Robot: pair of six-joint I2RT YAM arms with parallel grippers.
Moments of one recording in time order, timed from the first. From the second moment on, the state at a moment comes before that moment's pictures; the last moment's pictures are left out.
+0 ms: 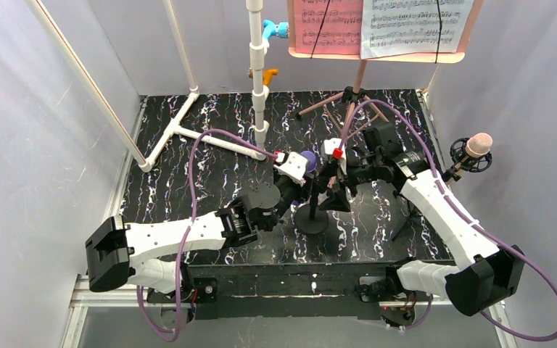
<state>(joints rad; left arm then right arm) -1.21 1.30 0.89 0.41 -0.62 0.03 0.43 1.19 1.16 -0.88 -0.99 -0.76</state>
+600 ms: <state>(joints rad) -1.22 1.31 0.90 0.42 -0.70 -0.02 0.47 1.20 1.13 -0.70 -0.85 -0.58</state>
